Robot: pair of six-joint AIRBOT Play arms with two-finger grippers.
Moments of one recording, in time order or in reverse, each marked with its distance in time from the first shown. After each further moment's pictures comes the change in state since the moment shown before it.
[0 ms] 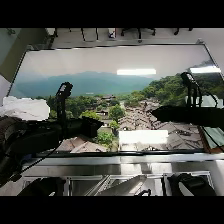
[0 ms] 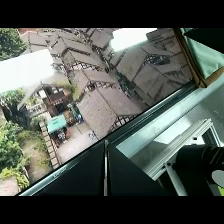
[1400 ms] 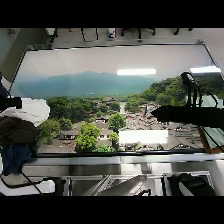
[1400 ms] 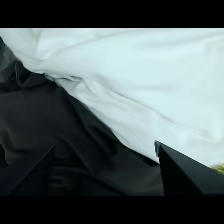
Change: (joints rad) left arm 1.001 -0.705 0.446 0.816 0.163 0.179; right arm 0.000 0.000 0.000 0.000 0.000 0.000
